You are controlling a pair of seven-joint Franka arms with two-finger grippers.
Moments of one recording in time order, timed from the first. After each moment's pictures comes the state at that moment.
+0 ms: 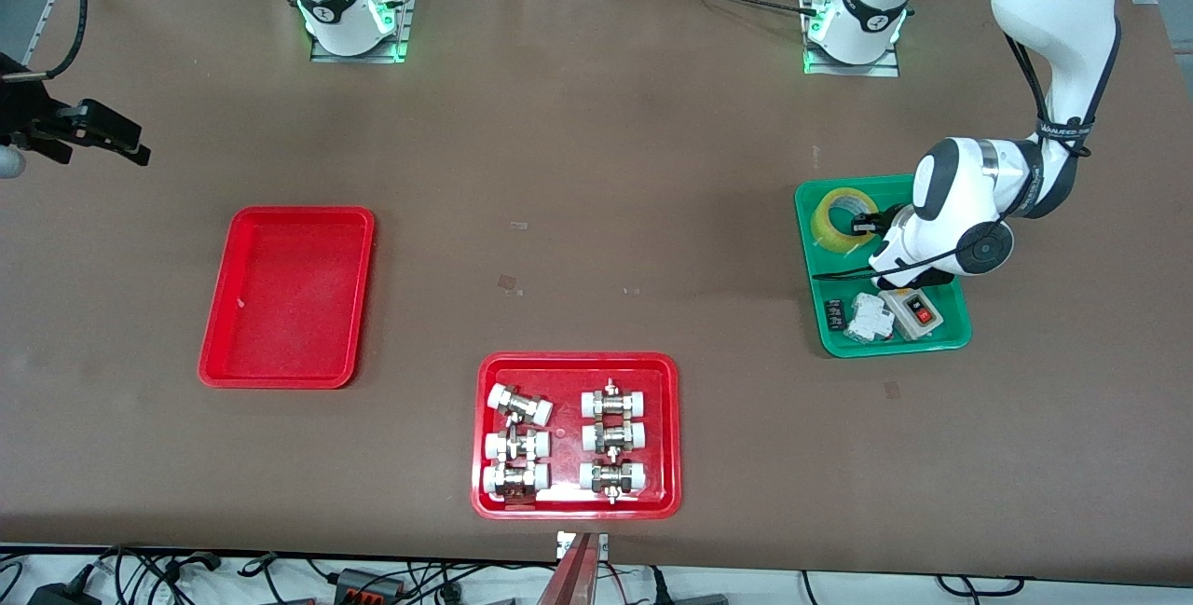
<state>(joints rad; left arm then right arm) 0.00 0.43 -0.04 -2.11 0.00 2.03 -0.19 -0.04 -0.04 -0.03 -1.70 0.01 1.65 -0.05</state>
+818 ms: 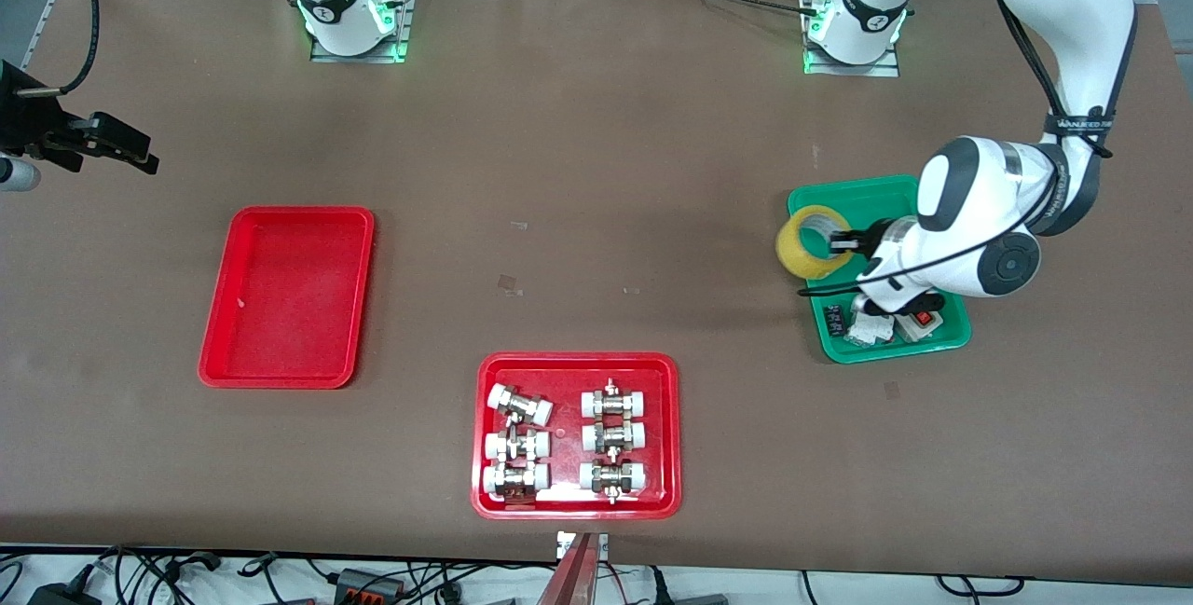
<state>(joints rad) -0.02 0.42 -0.17 -1.79 -0.19 1.81 -0.21 -0.05 -0.03 -0.03 -1.74 0.01 1.65 -0.05</state>
